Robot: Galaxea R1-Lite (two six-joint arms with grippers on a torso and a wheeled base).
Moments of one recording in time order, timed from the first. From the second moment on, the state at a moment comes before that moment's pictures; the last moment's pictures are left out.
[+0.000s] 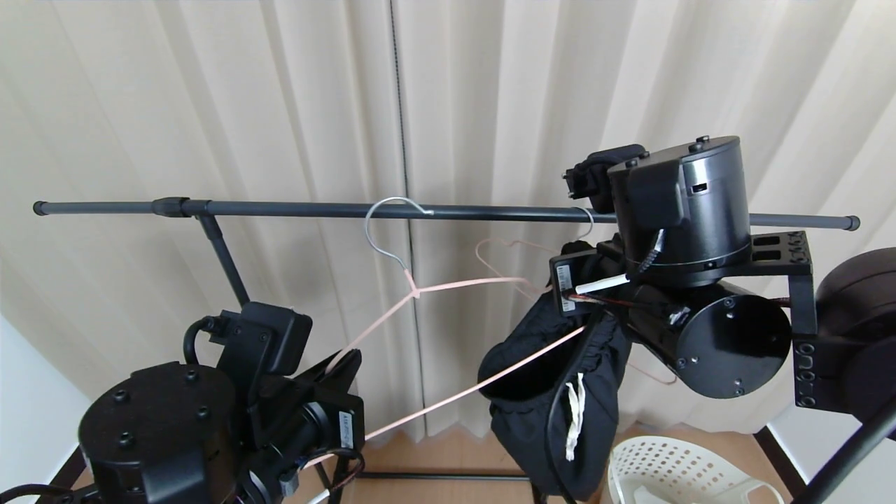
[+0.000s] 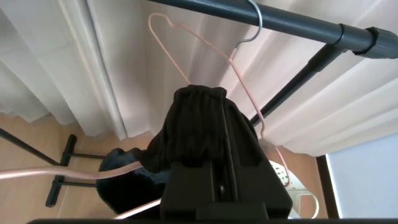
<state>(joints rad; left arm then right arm) -0.85 1.58 -0.34 -1.00 0.55 -0.10 0.86 1.71 -1.17 -0.09 -0.86 0.18</state>
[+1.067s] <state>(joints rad) -0.89 1.68 -0.36 -1.10 0.56 -0.10 1.06 1.78 -1.29 -0.09 -0.87 0.24</state>
